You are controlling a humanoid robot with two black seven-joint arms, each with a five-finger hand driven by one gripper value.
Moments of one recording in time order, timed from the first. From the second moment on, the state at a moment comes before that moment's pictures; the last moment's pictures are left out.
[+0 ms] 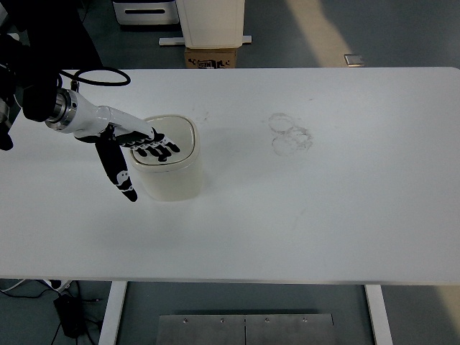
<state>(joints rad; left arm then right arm) -1.48 0.82 -0.02 -1.51 0.58 -0.61 0.46 0.00 0.00 0.31 0.20 -0.22 0.03 0.49</state>
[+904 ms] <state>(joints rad) -1.56 0.83 -0.06 -1.47 0.57 -0.61 0.45 0.00 0.00 0.31 0.20 -0.22 0.03 0.49</state>
